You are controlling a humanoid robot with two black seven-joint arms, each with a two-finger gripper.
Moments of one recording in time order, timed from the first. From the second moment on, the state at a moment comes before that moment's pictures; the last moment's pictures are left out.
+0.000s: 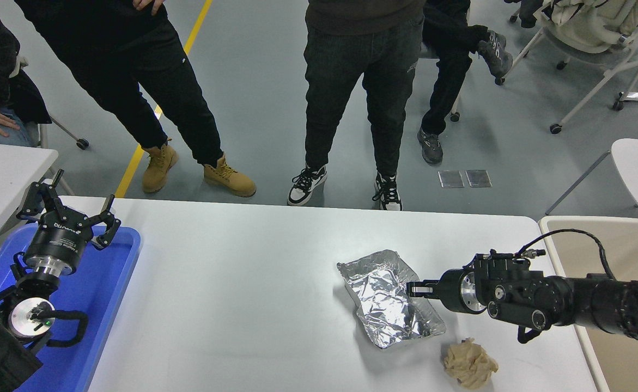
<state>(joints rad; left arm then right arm) -0.55 0.46 -0.62 -0.39 -0.23 -0.70 -0.58 1.06 -0.26 -0.60 0.79 -0.77 -0.05 0.27</state>
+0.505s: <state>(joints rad) -0.55 0.46 -0.62 -0.39 -0.23 -0.70 -0.58 1.17 -0.39 -0.56 0.92 -0.76 0.02 0.27</state>
